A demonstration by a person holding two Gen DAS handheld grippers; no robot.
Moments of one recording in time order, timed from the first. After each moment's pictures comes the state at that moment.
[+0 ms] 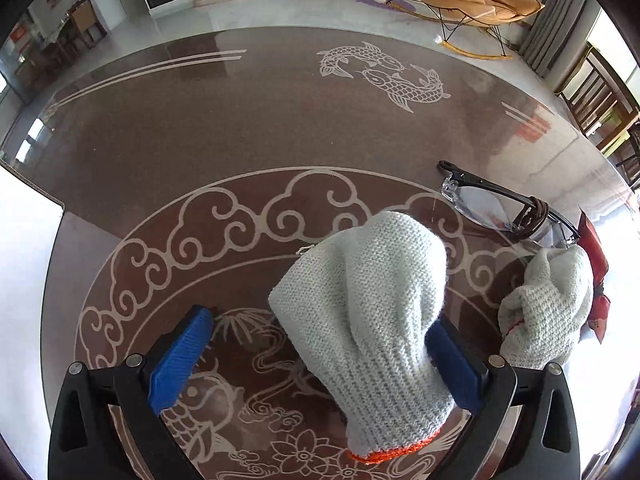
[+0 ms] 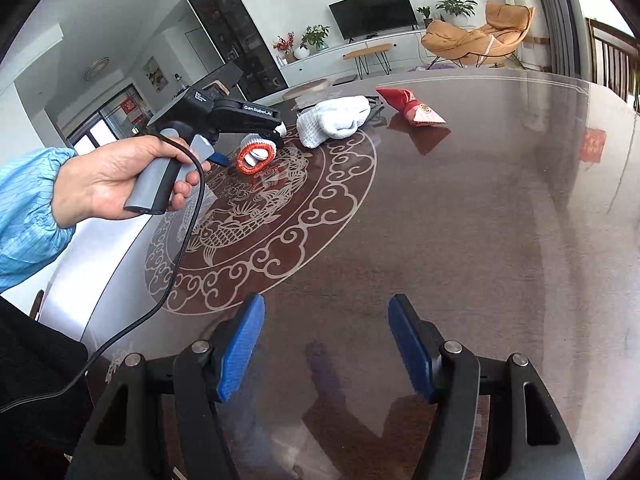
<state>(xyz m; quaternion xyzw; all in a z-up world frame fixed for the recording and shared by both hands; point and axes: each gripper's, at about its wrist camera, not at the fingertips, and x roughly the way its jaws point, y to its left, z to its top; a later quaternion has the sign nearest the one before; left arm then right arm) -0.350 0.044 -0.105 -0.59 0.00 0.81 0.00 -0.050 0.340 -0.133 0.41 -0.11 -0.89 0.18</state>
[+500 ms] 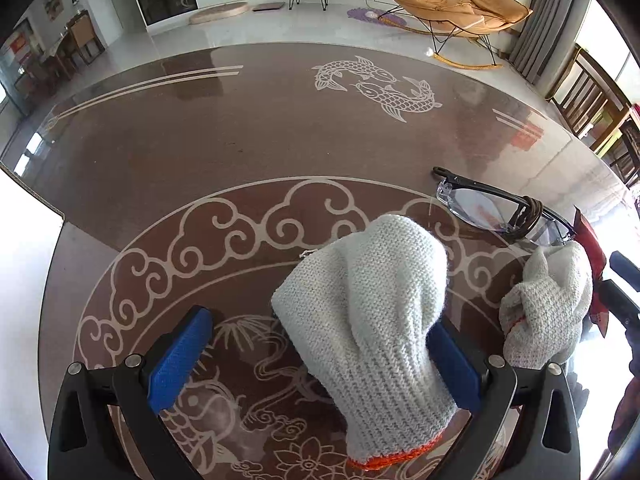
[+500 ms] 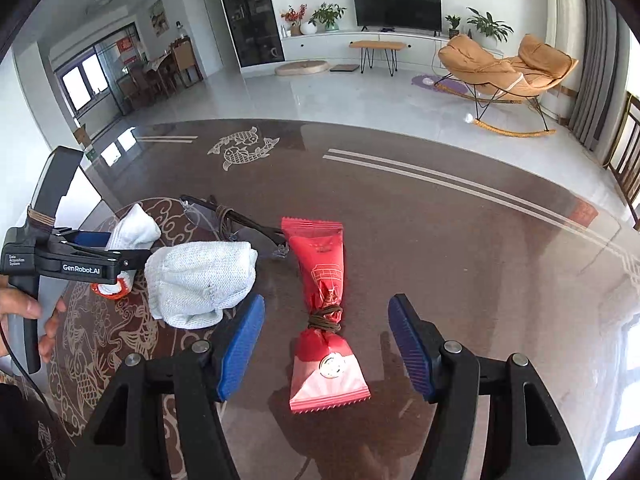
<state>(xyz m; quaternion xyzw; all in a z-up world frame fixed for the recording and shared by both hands) -0.328 0.045 -0.102 -0.56 0.01 0.83 0.02 -0.304 0.351 -0.114 0.45 0.03 -0.87 0.18</state>
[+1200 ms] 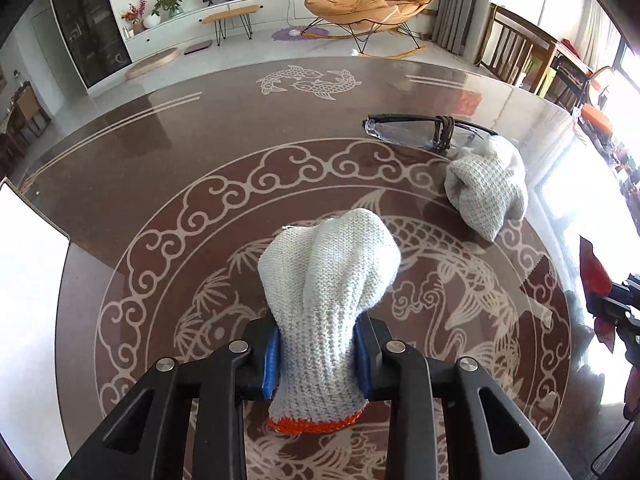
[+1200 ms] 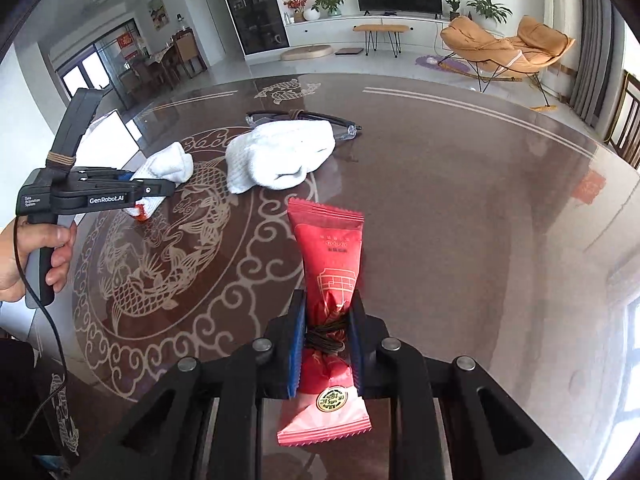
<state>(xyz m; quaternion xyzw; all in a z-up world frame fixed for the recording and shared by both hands) -0.269 0.011 -0.086 -0.52 0.10 0.84 0.14 -0.176 0.344 -0.126 0.47 0.00 -0.86 0.19</state>
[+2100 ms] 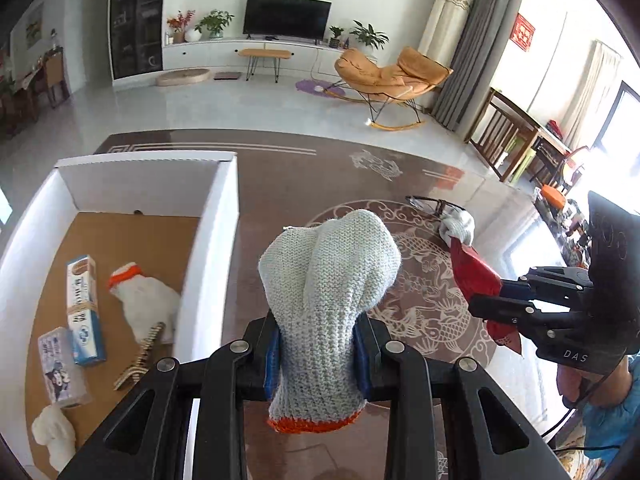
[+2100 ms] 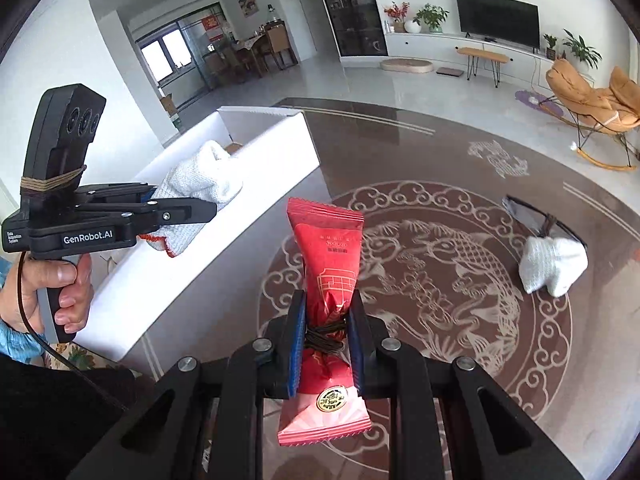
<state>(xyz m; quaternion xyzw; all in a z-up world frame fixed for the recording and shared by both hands) -0.168 -0.207 0.060 -0.44 -0.03 0.89 0.13 -0.142 0.102 -0.021 0.43 0.02 -0.83 0.34</state>
